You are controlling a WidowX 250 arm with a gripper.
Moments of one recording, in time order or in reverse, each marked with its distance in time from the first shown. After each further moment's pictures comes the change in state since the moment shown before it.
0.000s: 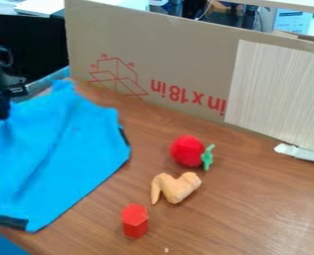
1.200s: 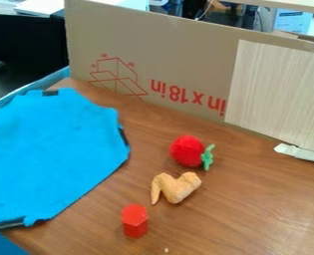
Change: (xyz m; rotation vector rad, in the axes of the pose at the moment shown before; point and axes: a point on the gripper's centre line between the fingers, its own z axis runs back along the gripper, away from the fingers) arm -0.001 0.074 0.001 0.324 0.053 0.058
